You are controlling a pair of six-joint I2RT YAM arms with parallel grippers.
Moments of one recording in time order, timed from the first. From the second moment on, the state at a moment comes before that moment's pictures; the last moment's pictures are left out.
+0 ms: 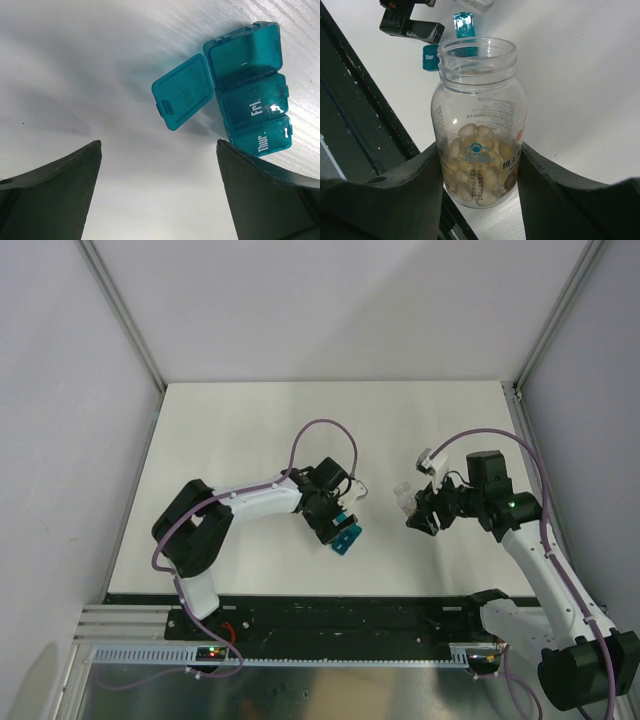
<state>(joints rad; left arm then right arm) -0.81 1.79 1.14 -0.55 0.08 0.20 0.23 0.94 0.87 -0.76 -0.64 -0.38</state>
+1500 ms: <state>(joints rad) -0.61 1.25 0.99 -0.54 0.22 0.27 0.48 1.20 0.87 -0.70 -0.40 -0.59</state>
